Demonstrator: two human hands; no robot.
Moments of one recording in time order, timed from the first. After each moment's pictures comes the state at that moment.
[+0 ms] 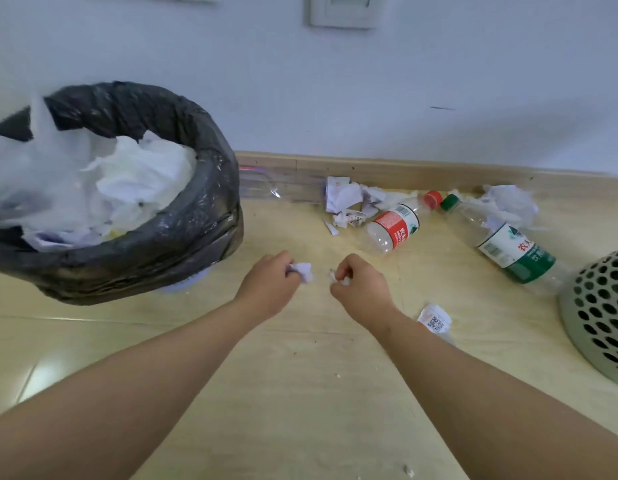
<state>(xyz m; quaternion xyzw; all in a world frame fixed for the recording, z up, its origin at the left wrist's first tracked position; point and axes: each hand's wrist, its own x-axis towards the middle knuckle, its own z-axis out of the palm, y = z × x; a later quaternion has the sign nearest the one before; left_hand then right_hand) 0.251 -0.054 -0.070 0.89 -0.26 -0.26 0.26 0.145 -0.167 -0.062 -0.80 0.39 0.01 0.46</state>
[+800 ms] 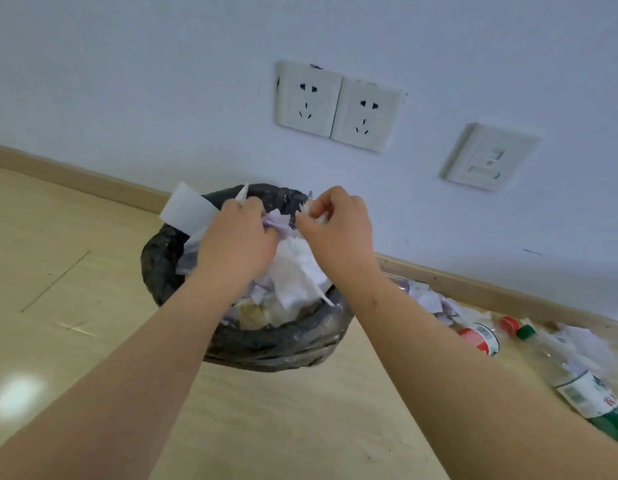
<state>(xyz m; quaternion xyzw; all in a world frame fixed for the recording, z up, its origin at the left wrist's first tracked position) 0.387 0.062 0.095 0.96 -0.16 0.02 0.23 0.332 -0.050 0.107 -0.86 0.16 -0.19 0.45</state>
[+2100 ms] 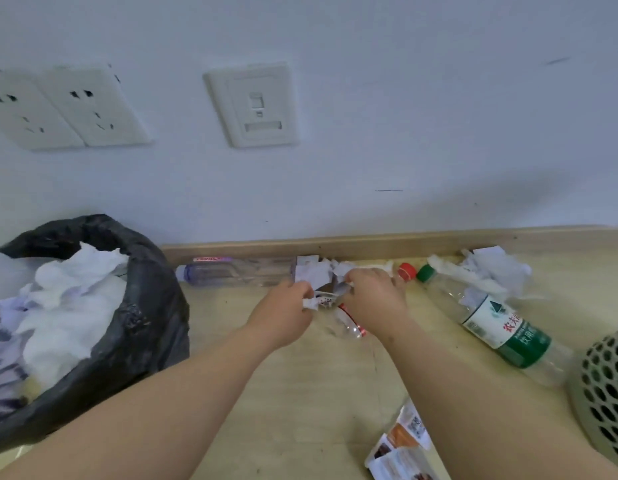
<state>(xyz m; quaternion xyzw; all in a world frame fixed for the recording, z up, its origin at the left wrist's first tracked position) 0.276 -0.178 -0.020 0.89 -0.35 -0.25 0.10 0.188 -0.303 -0.029 -0.93 0.32 0.08 0.20</state>
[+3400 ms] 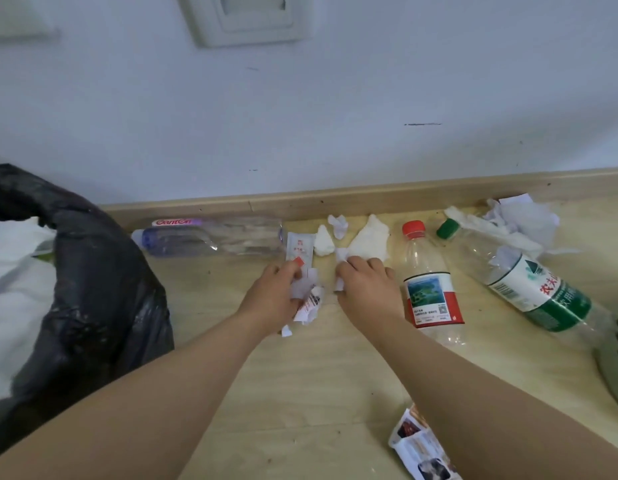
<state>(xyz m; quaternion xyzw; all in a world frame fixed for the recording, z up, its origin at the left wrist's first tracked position) 0.314 -0.165 -0.108 0.87 -0.32 -0.36 0.15 0.200 -0.276 -0.103 -0.94 0.30 0.11 0.14</state>
